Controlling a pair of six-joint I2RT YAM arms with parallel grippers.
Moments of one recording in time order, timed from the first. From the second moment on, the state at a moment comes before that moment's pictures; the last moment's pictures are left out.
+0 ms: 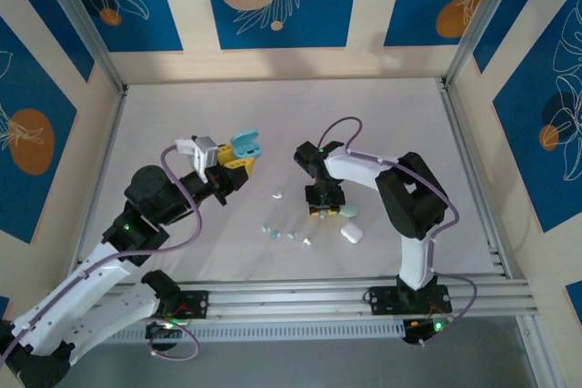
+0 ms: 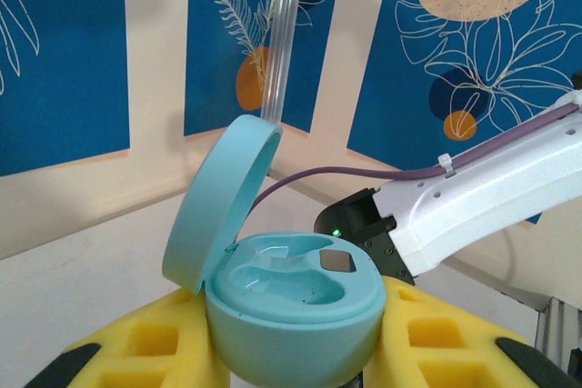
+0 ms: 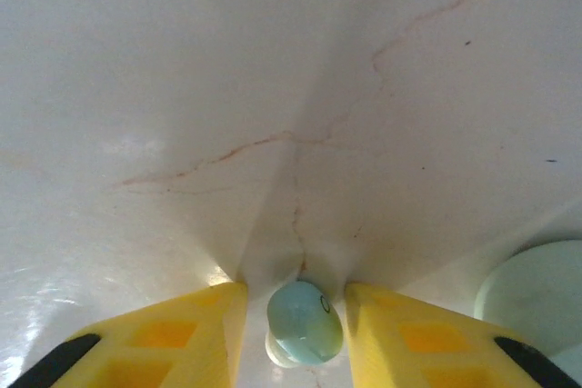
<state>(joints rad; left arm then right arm) -0.68 0.72 0.76 0.01 0.23 -0.17 0.65 1.91 1.24 -0.97 -0.08 0.61</state>
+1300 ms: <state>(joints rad) -0.68 0.76 0.76 0.01 0.23 -0.18 0.58 1.84 1.15 -0.73 -0.34 0.57</state>
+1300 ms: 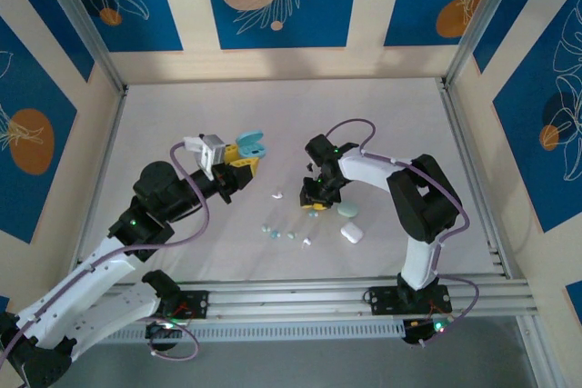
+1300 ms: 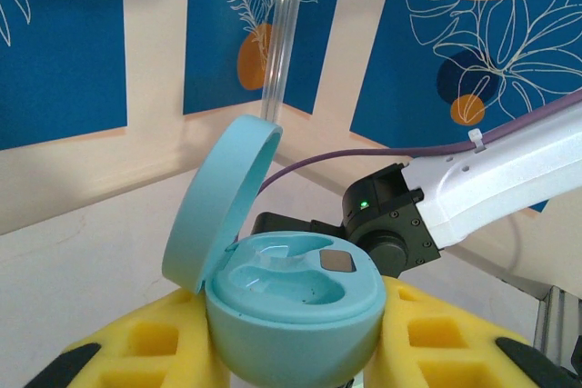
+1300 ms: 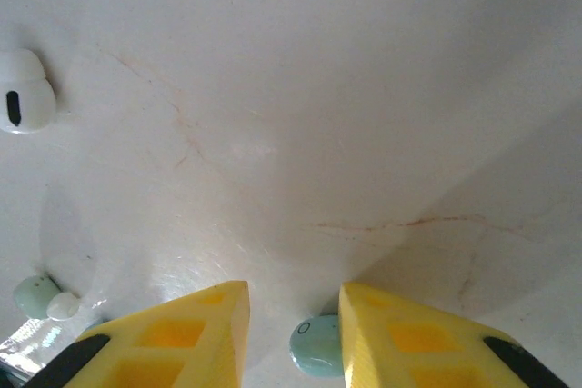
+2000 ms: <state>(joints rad) -0.68 0.77 0.76 0.01 0.23 -0.18 0.63 1.85 1.14 -0.81 -0.39 0.50</state>
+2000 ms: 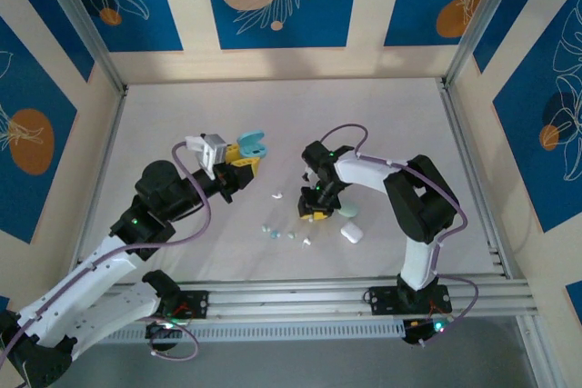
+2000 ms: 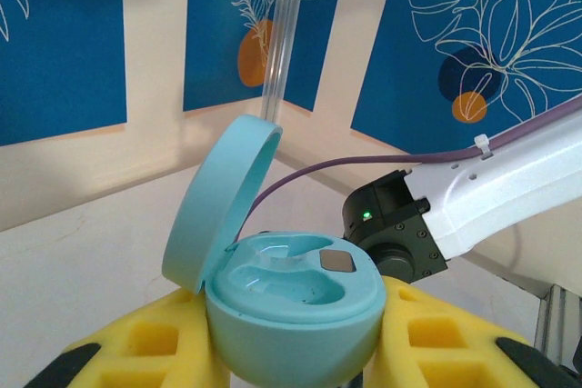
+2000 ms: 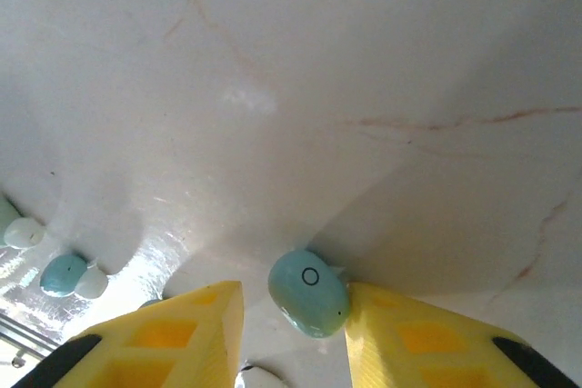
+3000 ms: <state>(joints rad) -0.68 0.78 0.76 0.01 0.23 -0.19 0.60 1.89 1.19 -0.84 -0.41 0.31</state>
